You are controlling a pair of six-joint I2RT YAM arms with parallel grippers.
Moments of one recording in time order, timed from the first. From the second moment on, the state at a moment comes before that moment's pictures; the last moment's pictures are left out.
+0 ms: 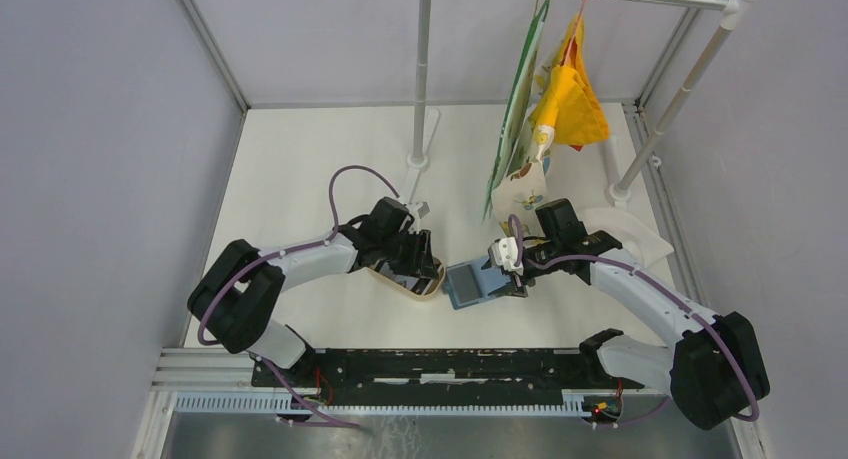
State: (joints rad) left arm -0.68 1.52 0.75 -0.15 0.38 -0.52; right arm 0.44 1.13 0.65 -0.54 -1.00 -1.14
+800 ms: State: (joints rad) left arm -0.63 1.49 0.77 -0.18 0.36 -0.52; right arm 0.44 1.13 0.65 -0.54 -1.00 -1.14
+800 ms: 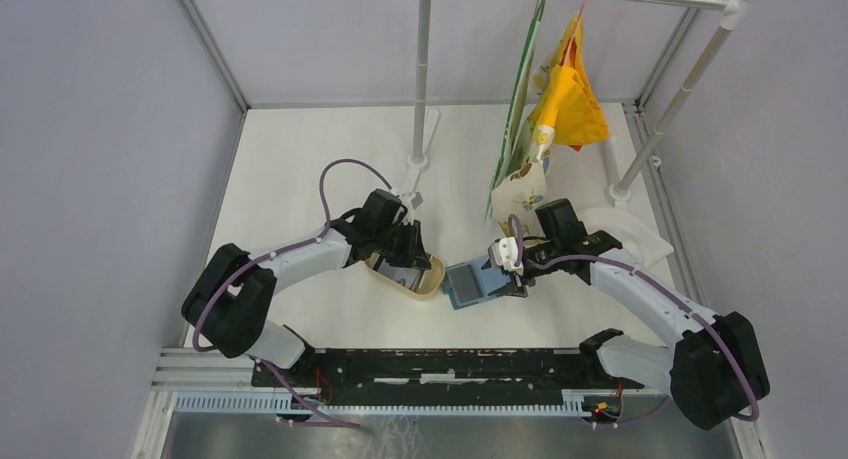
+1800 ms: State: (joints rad) left arm -0.58 1.48 0.73 -0.23 0.29 -0.51; right arm 0.44 1.13 0.65 -0.54 -1.01 -1.14
